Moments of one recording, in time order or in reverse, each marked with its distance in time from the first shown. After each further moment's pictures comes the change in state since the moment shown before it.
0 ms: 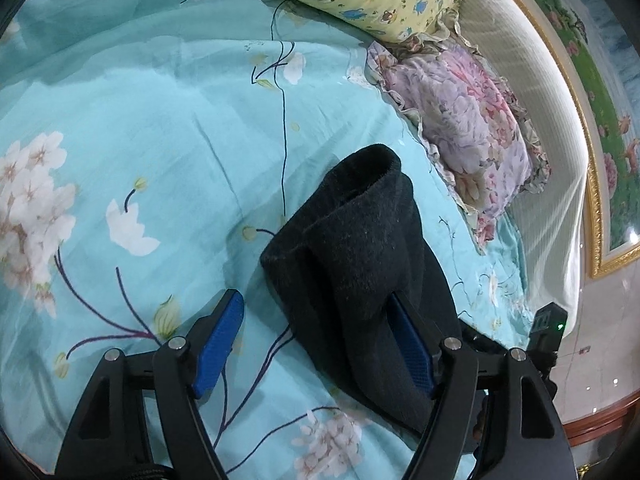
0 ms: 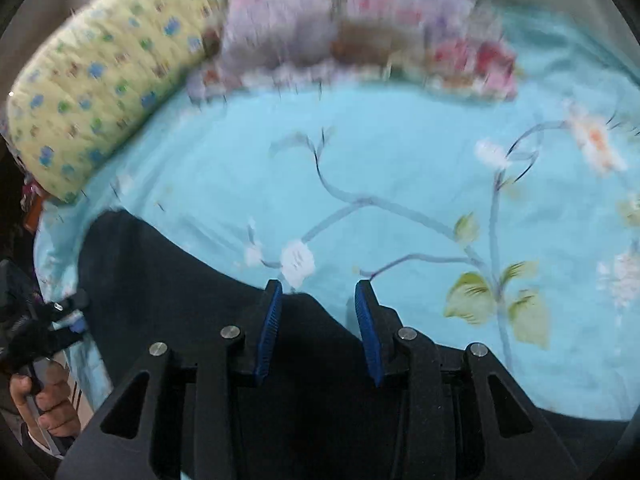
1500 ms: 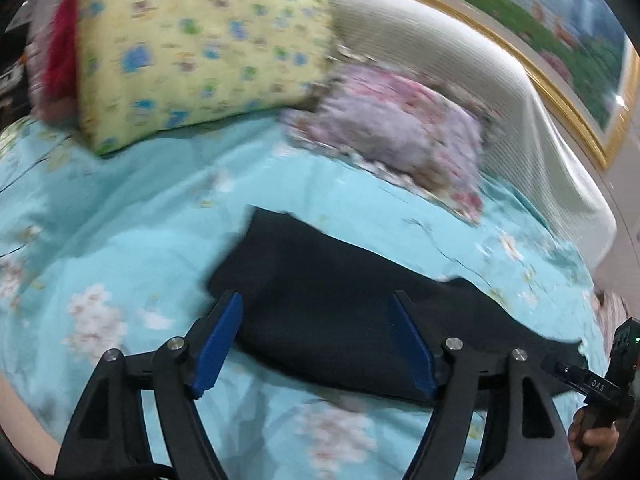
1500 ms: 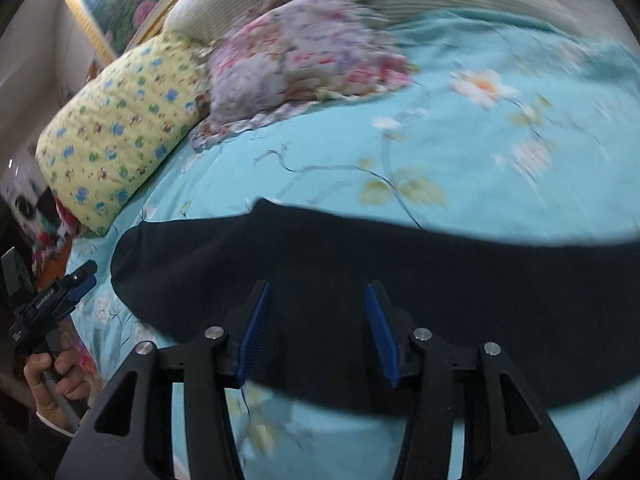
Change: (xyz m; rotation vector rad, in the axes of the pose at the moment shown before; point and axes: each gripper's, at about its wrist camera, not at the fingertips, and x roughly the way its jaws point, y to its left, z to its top) left arm -0.055 -0.095 -0.044 0.483 -0.217 0.113; right arm -0.118 -0.034 -0.130 0.229 -0.317 -0.005
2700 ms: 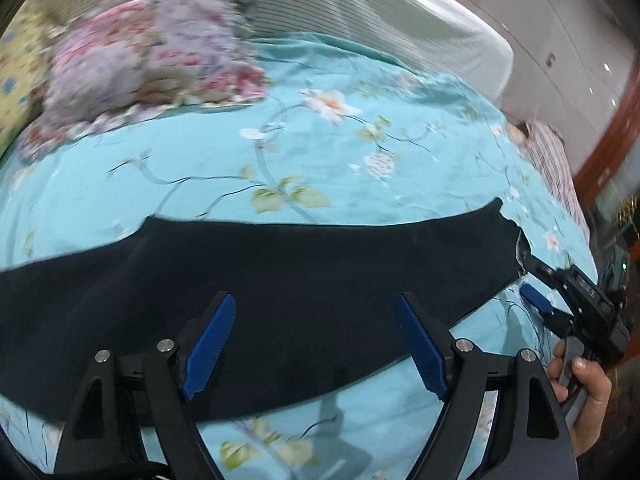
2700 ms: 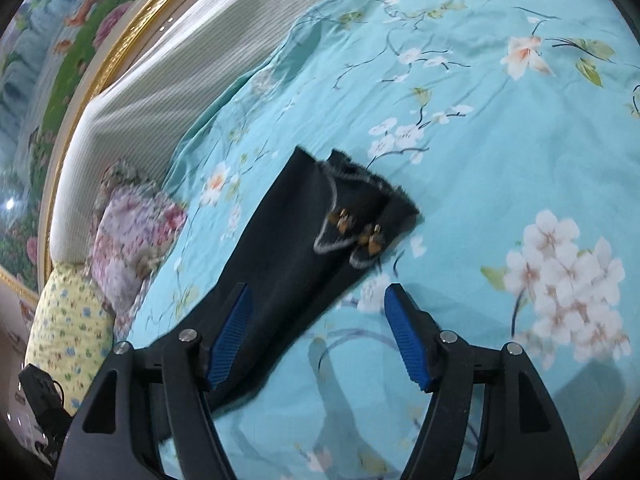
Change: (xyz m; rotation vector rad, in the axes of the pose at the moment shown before) left arm 0.082 -0.280 -0.055 0.479 0.350 -0.295; right arm -0.126 -0.187 -0.067 0.674 -0.365 -0.234
